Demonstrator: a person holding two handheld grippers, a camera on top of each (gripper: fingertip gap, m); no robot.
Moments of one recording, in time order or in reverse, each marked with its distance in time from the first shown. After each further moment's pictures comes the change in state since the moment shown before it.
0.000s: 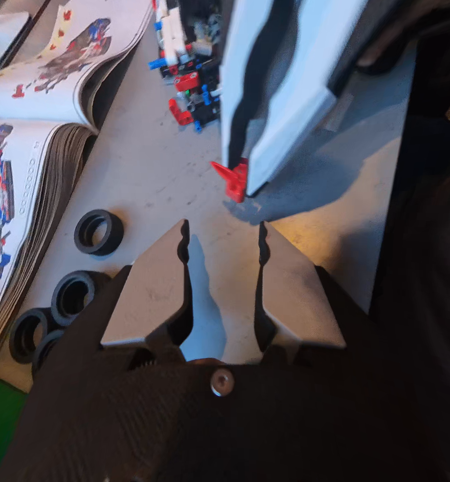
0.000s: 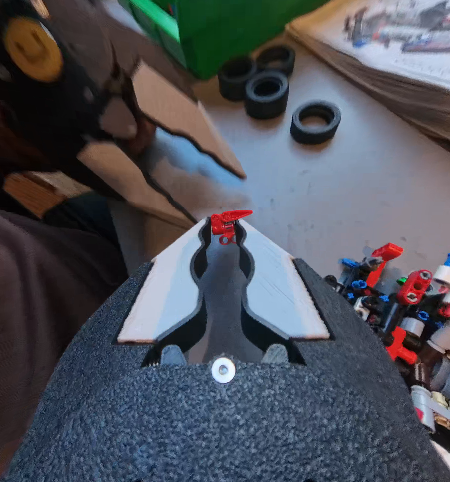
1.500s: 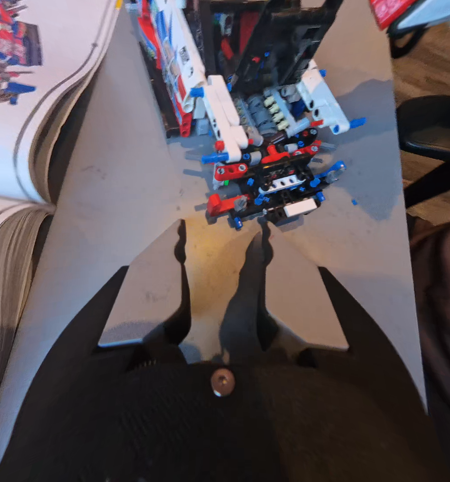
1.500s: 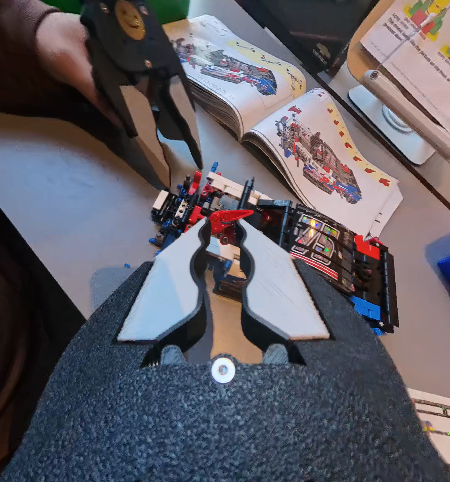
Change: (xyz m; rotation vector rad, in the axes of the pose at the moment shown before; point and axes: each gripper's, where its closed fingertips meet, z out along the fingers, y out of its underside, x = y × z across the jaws) left arm -0.035 -0.060 0.089 -0.022 0.440 -0.198; right arm 0.086 0.008 -0.151 0.006 0.491 -0.162
